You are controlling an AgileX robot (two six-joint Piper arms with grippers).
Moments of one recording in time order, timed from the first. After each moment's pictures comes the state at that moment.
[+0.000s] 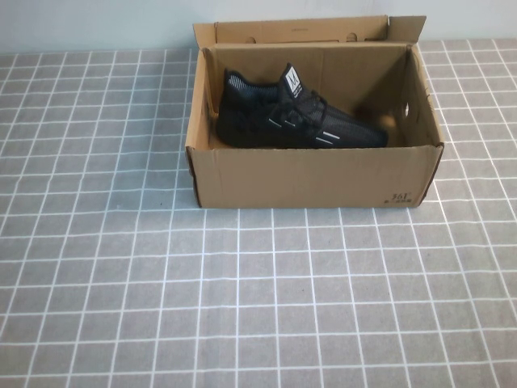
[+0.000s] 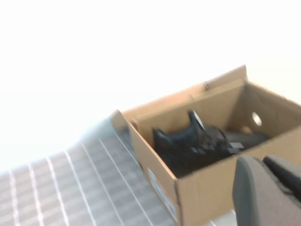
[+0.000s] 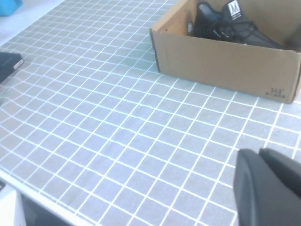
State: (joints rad) right arm 0.42 0.13 -0.98 0.25 1.29 0.12; left arm -0.19 0.45 -0.73 -0.50 0.52 0.69
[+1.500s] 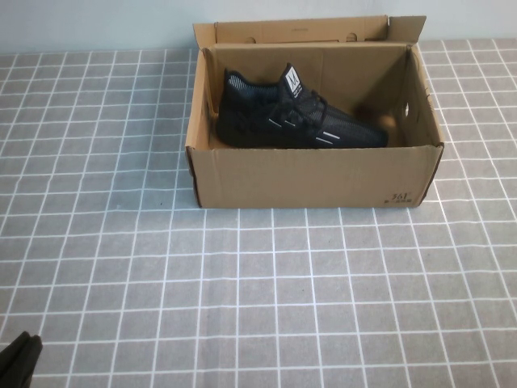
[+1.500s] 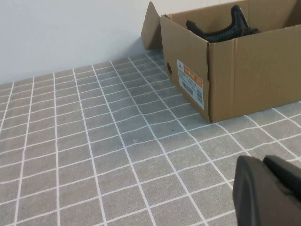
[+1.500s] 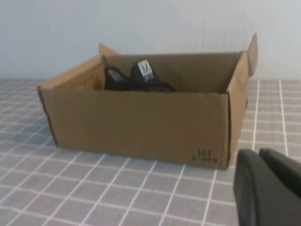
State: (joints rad) right arm 0.42 0.14 0.02 0.29 -0.09 -0.11; left arm -0.19 -0.01 0.03 -0.51 0.21 0.70
